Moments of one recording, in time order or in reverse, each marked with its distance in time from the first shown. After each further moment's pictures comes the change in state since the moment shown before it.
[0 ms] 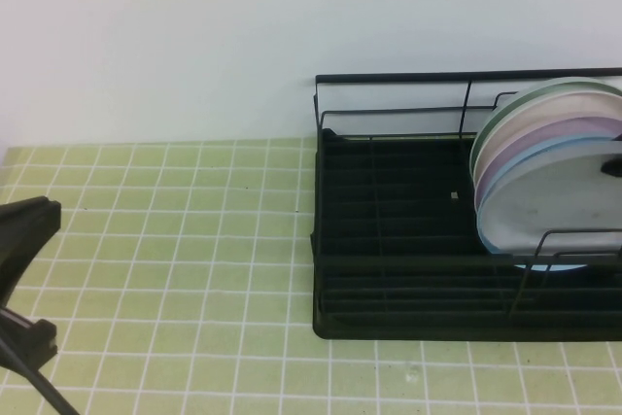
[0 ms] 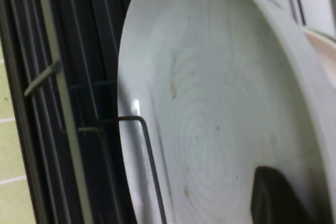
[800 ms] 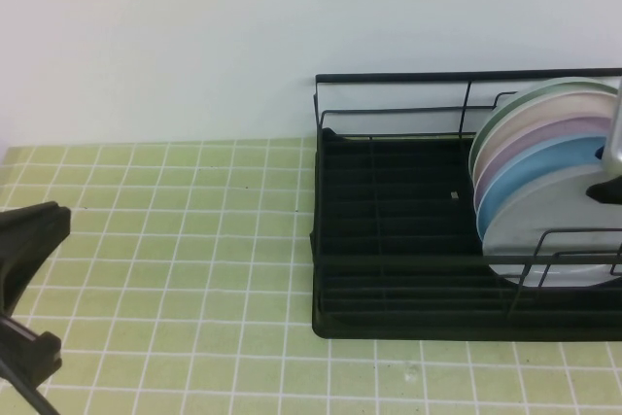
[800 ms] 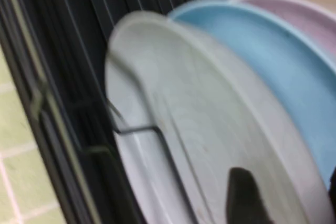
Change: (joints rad) right arm 0.000 0.073 0.000 0.007 -0.011 0.167; left arm -0.020 -0.014 0.000 -0.037 0.014 0.029
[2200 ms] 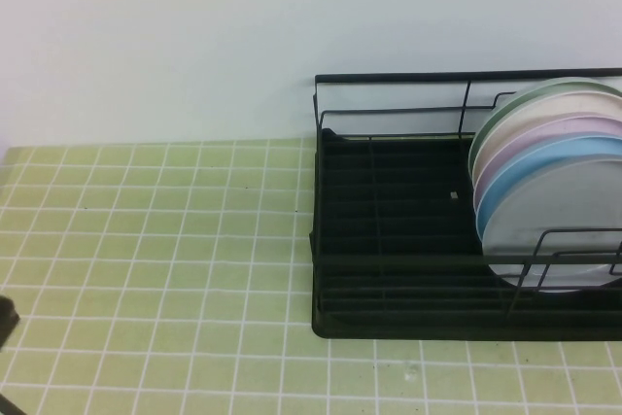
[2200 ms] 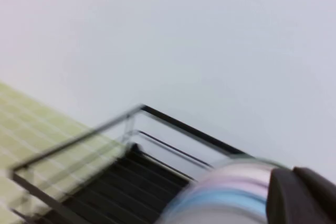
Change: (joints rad) right arm 0.000 -0.952 0.591 0.727 -0.290 0.056; left arm 0.000 -0.090 0.177 -0.407 -0.404 0.443
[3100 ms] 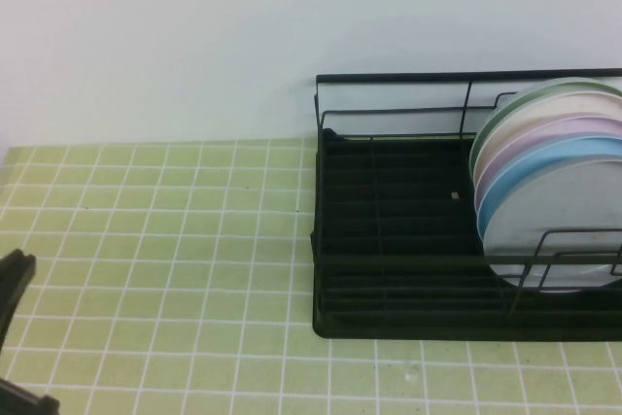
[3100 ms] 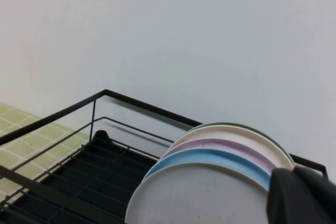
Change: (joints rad) right arm 0.000 -0.181 0.183 0.037 -0.127 0.000; left arm 0.000 -0.061 0.163 -0.191 0.066 0.375
